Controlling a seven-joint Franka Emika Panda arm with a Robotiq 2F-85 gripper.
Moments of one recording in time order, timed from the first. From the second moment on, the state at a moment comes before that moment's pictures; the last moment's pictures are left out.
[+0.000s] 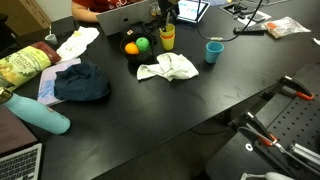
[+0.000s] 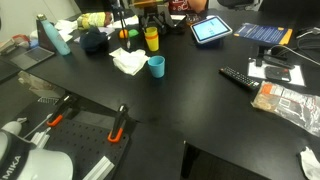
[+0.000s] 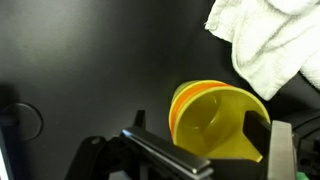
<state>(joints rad) 0.02 1.13 0.01 -0.97 -0.08 1.98 -0.20</state>
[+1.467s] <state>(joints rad) -0.03 1.20 0.01 -0.89 -0.03 1.86 -0.23</state>
